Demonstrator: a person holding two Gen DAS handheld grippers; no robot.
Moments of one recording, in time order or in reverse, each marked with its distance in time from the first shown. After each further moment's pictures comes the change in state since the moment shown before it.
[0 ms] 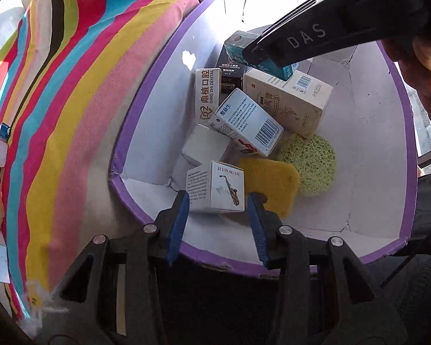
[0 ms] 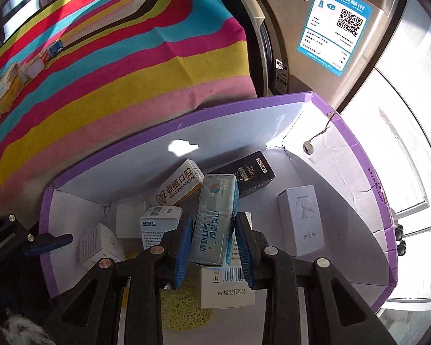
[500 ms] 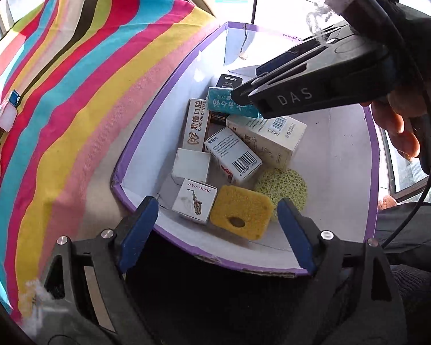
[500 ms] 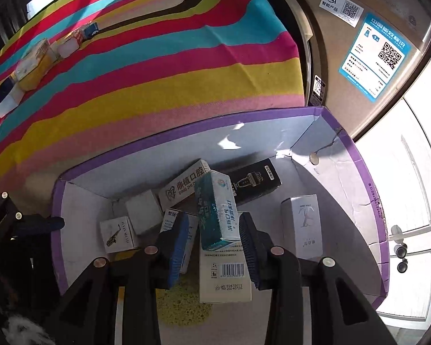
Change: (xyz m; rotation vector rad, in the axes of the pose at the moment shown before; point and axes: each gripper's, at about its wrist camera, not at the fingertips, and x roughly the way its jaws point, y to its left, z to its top) left arm -0.055 0.033 -0.024 -0.176 -0.152 -0.132; right arm -0.014 0.032 0.004 -0.100 0.016 0.037
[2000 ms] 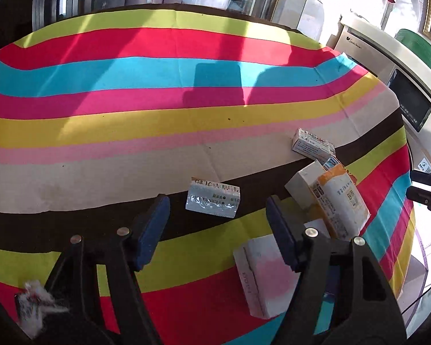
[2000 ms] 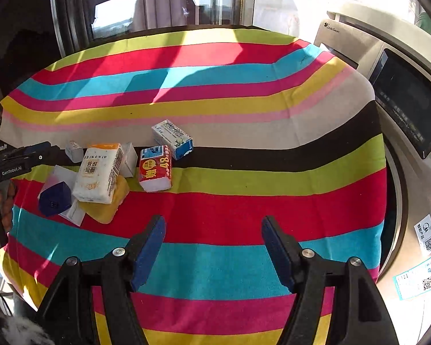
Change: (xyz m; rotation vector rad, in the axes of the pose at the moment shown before) left arm -0.083 0.380 -0.068 -0.729 -0.312 0.323; right arm -0.029 0.150 0.195 -0.280 -0.277 0.155
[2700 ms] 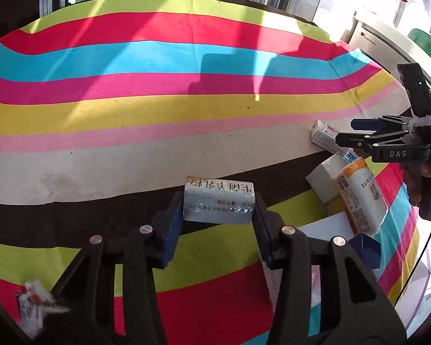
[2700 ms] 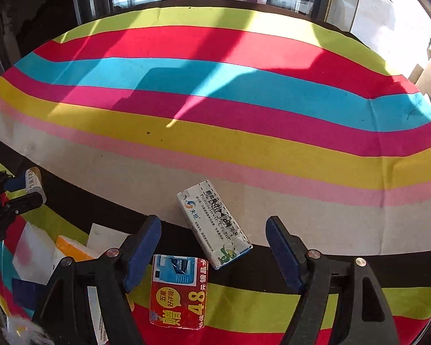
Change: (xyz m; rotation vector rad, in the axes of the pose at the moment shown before) left arm -0.008 0.019 -0.011 -0.048 0.014 0.025; right arm 0.128 0.052 0.100 -0.192 0.099 0.113
